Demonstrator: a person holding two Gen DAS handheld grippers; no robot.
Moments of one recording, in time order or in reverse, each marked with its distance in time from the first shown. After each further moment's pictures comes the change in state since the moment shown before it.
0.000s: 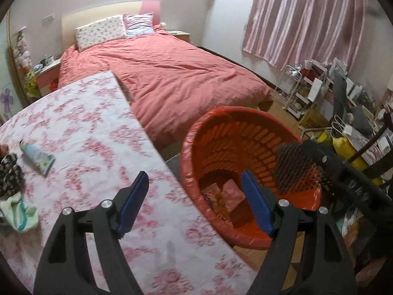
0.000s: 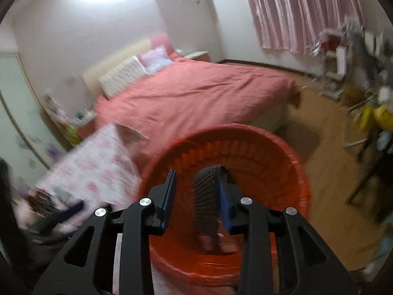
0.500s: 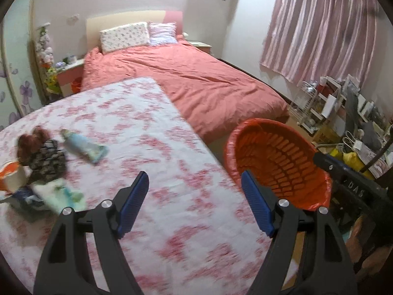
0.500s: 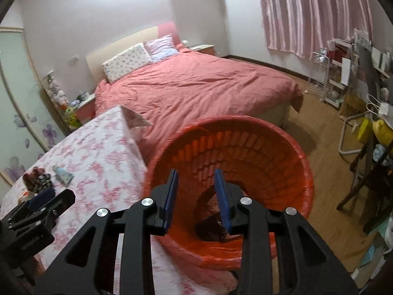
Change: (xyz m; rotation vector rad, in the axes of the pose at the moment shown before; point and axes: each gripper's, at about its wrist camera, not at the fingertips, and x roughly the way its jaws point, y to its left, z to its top) left arm -0.062 0.054 -0.020 -0.067 -0.079 0.103; right arm -0.013 0.032 -0.009 -0.084 0.035 -0.012
